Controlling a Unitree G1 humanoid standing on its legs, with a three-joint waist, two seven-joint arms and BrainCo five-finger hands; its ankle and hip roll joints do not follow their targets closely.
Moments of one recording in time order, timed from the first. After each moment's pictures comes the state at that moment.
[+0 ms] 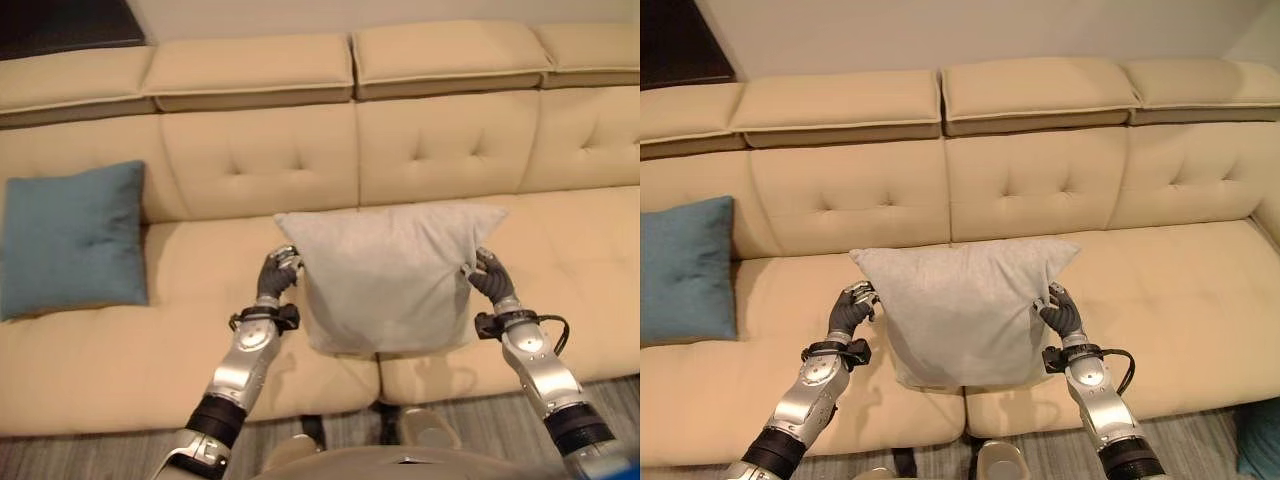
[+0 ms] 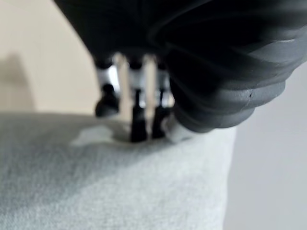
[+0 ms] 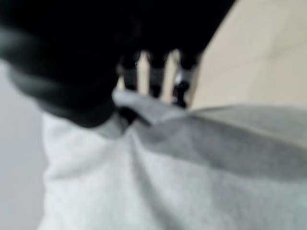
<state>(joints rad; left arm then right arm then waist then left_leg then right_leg) -0.10 0.27 -0.23 0.27 -0.40 -0.11 0.24 -0.09 -0.43 0.19 0.23 0.15 -0.06 -0.15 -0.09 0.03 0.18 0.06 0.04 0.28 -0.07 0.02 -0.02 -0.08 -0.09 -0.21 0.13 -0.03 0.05</state>
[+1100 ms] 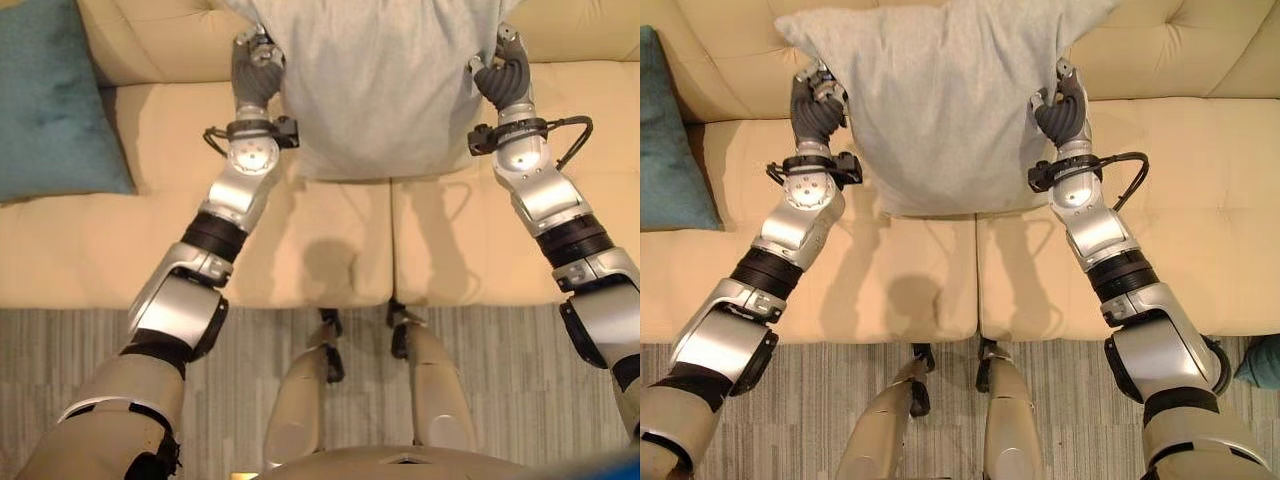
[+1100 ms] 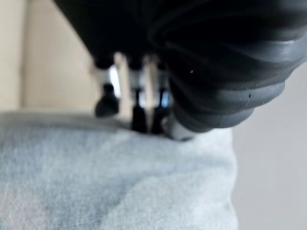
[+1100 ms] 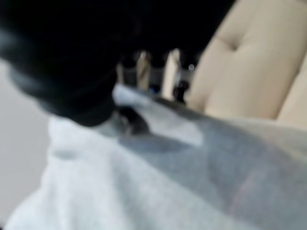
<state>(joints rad) -1.06 0.44 -0.36 0.58 -0.46 -0.17 0.51 -1.01 -0.57 0.40 0.50 0.15 -0.04 -0.41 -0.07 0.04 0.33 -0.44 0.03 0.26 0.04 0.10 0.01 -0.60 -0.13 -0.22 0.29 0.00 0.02</state>
